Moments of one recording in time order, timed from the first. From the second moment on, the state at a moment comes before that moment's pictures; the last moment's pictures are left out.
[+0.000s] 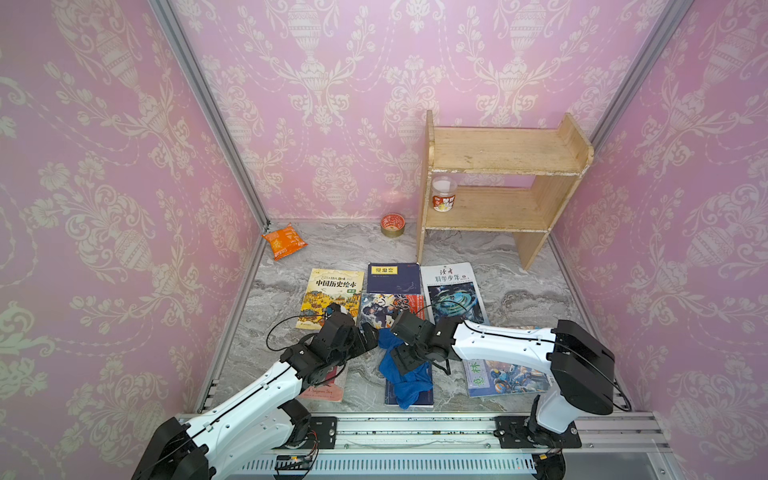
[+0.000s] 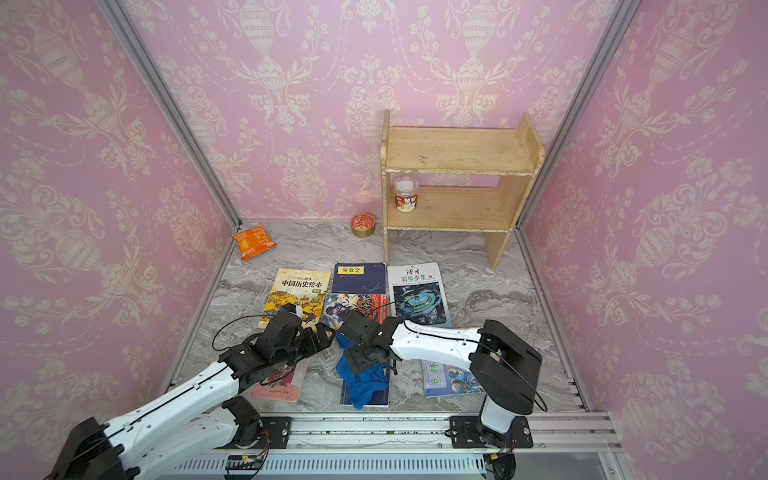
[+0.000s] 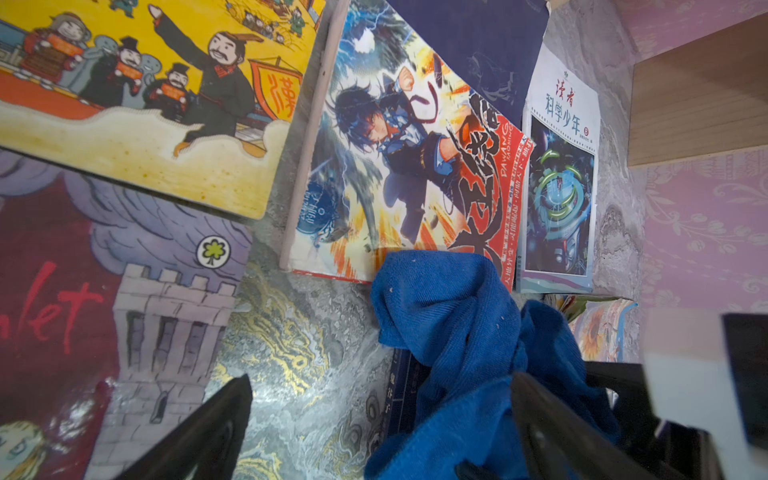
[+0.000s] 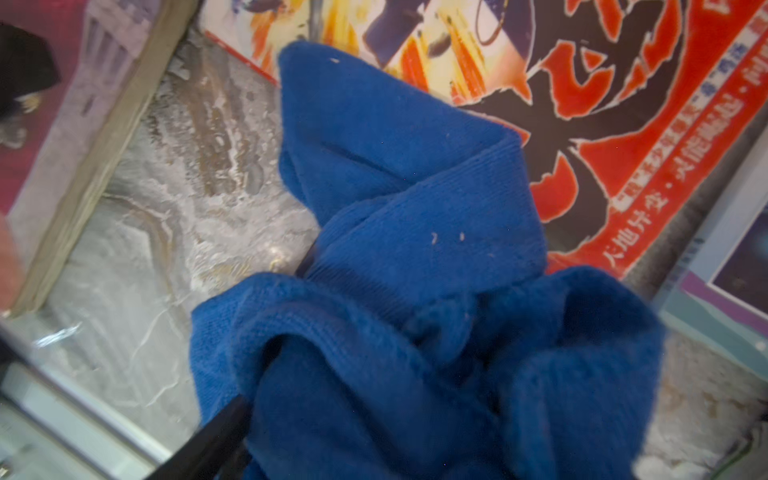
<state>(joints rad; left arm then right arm) -0.63 0.91 0.45 -0.36 0.01 -1.01 1.05 1.71 1.08 -0.58 0.11 0.52</state>
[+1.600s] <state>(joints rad) -0.63 0.91 0.42 -0.33 0.04 -1.01 1.01 1.82 1.11 -0.44 0.01 0.76</state>
